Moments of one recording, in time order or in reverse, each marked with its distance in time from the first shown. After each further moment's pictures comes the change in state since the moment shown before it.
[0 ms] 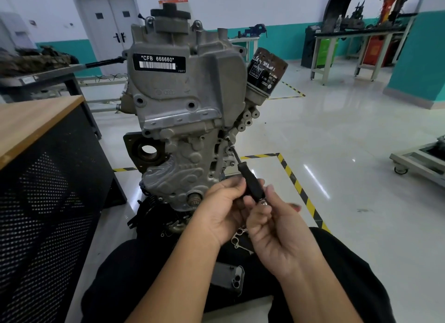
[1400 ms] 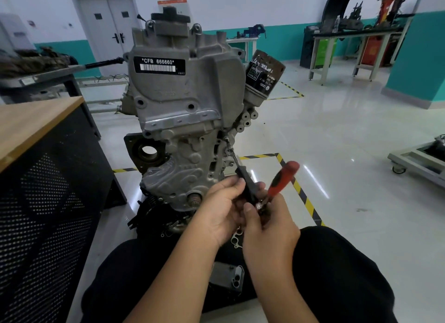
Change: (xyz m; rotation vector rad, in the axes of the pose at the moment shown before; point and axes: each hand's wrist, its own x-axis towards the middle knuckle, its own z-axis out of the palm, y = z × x) left_hand -0.005 0.000 0.004 0.031 0.063 0.020; right_hand 0.009 0.038 -0.019 -0.808 0.318 -0.709
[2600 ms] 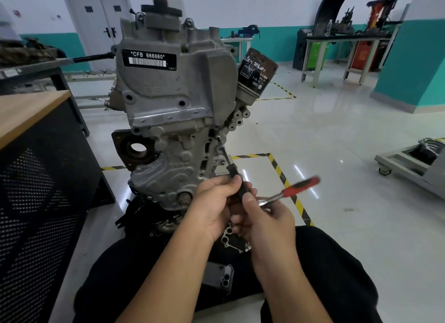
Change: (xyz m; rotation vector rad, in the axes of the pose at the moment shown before) left_hand 0.002 0.001 0.009 0.039 0.038 0.004; right_hand 0.012 -0.017 -0.015 0.085 -0.173 0.187
